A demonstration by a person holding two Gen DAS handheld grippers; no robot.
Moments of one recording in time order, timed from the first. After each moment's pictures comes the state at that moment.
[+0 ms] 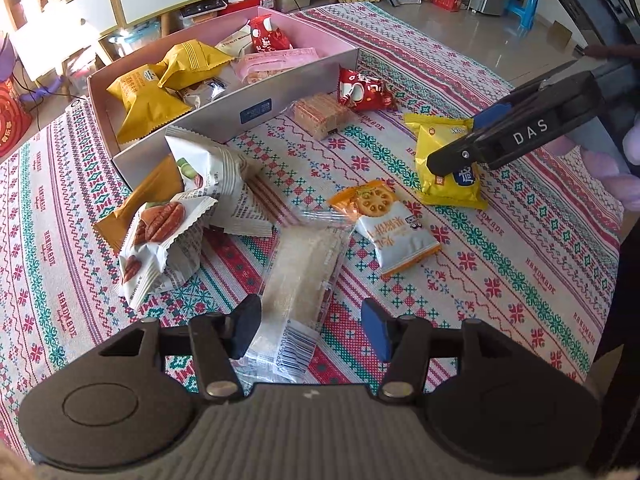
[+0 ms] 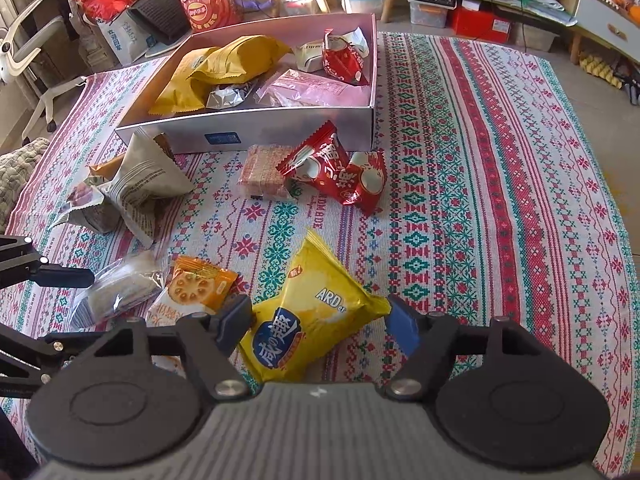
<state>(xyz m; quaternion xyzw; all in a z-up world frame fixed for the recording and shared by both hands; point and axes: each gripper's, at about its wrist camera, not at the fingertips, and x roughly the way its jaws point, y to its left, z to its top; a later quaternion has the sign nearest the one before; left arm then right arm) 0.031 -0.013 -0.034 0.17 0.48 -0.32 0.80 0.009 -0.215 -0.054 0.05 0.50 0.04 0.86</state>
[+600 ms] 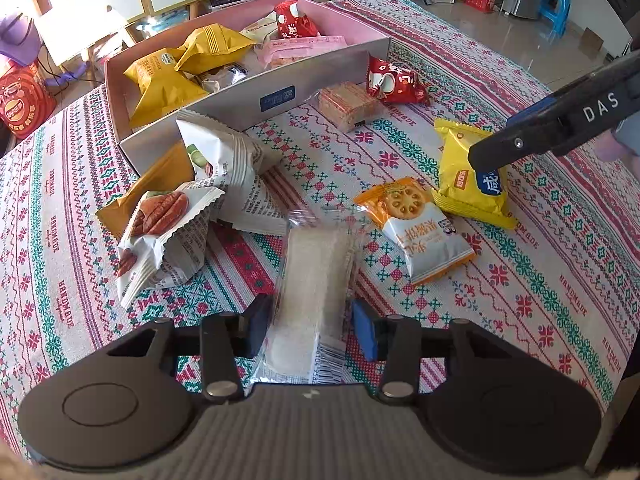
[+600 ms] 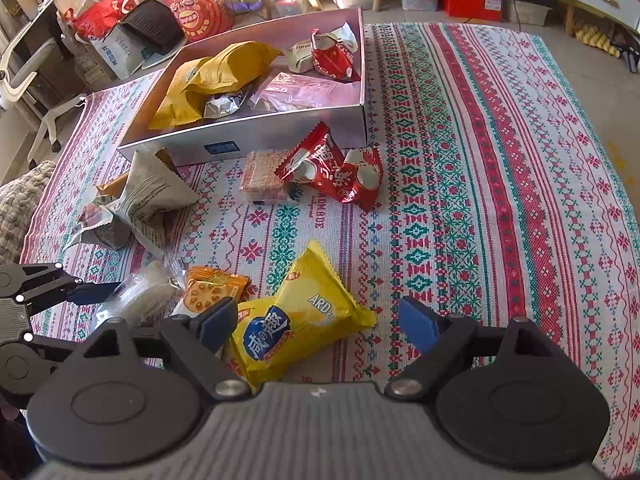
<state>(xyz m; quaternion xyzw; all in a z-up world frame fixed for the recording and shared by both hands) 0.040 -0.026 -0.051 0.17 0.49 -0.27 0.81 0.011 -0.219 -0.046 0.08 0.51 0.05 0.86</state>
